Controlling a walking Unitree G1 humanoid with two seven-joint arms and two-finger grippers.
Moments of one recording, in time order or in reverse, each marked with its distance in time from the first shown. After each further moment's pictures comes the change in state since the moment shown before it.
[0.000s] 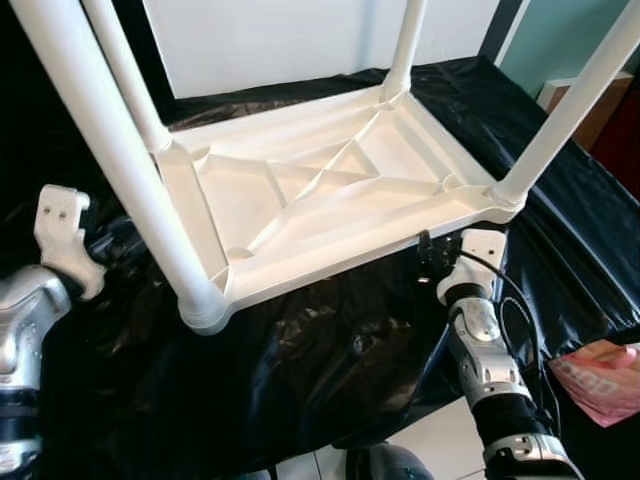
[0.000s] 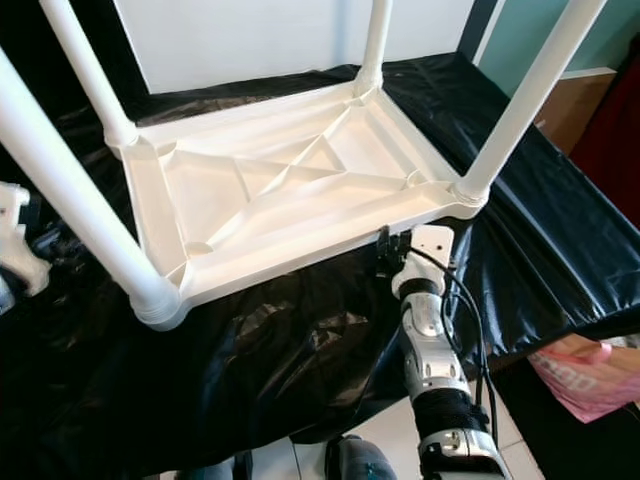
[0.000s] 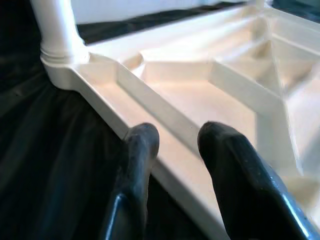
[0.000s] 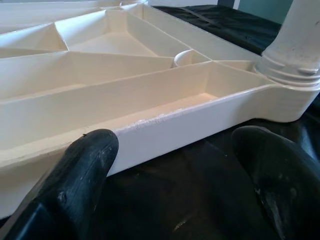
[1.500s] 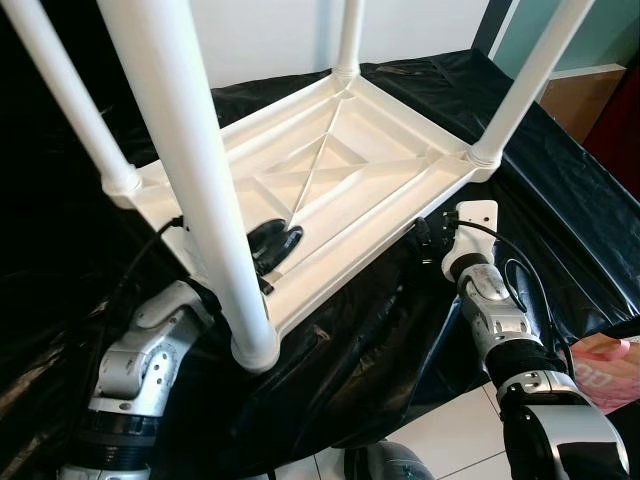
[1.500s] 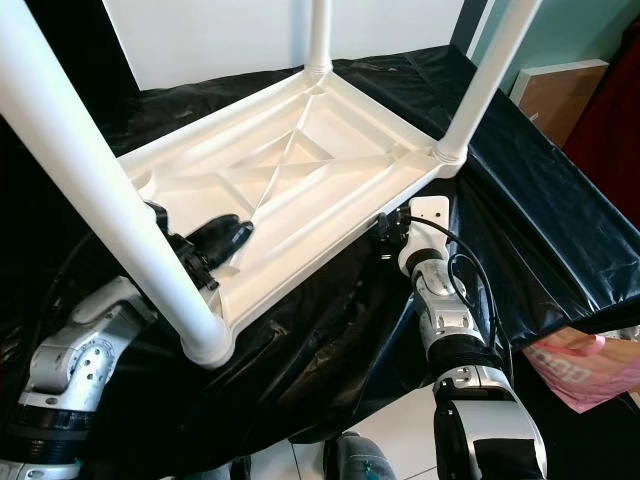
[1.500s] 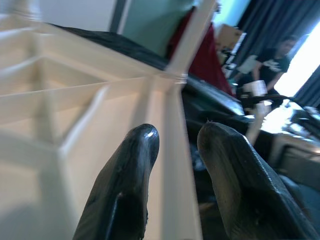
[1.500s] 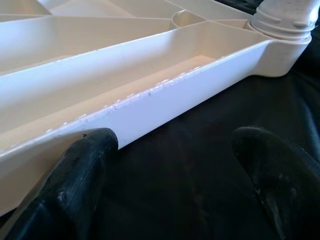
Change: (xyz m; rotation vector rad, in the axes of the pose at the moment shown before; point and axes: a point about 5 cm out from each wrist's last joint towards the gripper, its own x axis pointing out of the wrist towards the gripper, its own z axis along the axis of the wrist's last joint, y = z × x) left arm 0.015 -0.154 -0.008 -0.279 -0.180 -0.535; right arm 0.045 -0.003 0.003 -0.058 0.090 0.217
